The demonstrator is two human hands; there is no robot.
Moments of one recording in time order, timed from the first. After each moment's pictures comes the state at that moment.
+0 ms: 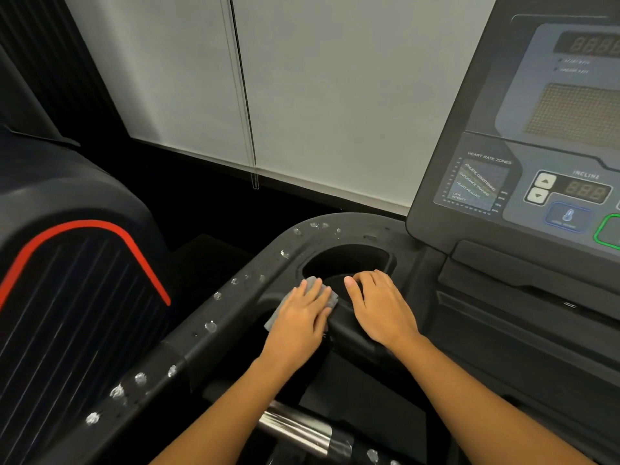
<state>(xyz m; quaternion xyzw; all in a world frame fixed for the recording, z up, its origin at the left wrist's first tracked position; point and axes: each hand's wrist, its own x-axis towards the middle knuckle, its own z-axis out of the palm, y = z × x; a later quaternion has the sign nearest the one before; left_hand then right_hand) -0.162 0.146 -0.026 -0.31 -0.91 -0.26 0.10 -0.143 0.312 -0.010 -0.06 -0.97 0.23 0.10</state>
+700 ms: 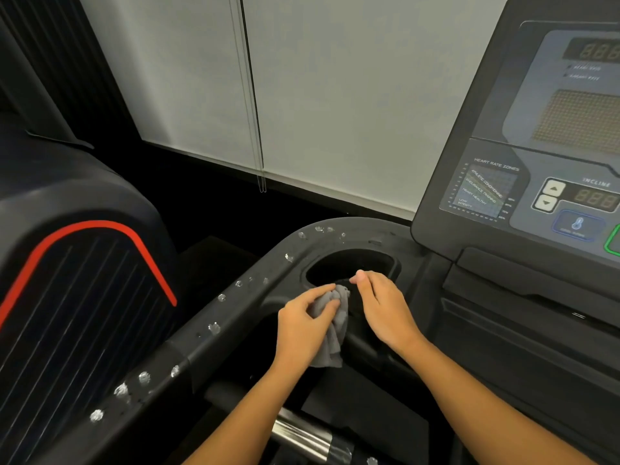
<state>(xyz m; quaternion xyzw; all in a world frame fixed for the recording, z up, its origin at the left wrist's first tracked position) -0.145 0.160 0.003 -0.14 -0.81 -0.56 0.08 -0.137 0.309 0.010 -0.05 -0.89 0.43 0.11</state>
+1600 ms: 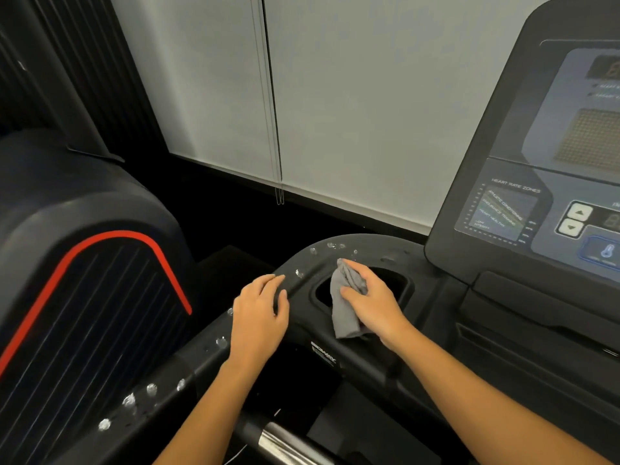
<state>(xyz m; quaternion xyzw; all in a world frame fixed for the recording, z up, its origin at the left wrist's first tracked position) -0.187 0.104 0.006 -0.09 -0.93 -0.29 0.19 -0.176 0.296 0.027 -0.04 -0.79 0.61 0.02</state>
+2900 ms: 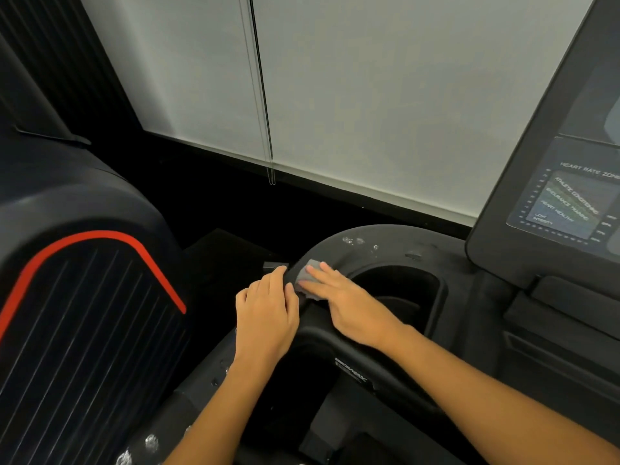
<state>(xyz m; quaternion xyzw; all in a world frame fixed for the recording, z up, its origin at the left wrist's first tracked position) -0.237 0.093 -0.008 -0.11 -0.95 -0.20 0.20 -0.237 0.257 -0.010 0.22 -0.94 0.26 0.03</state>
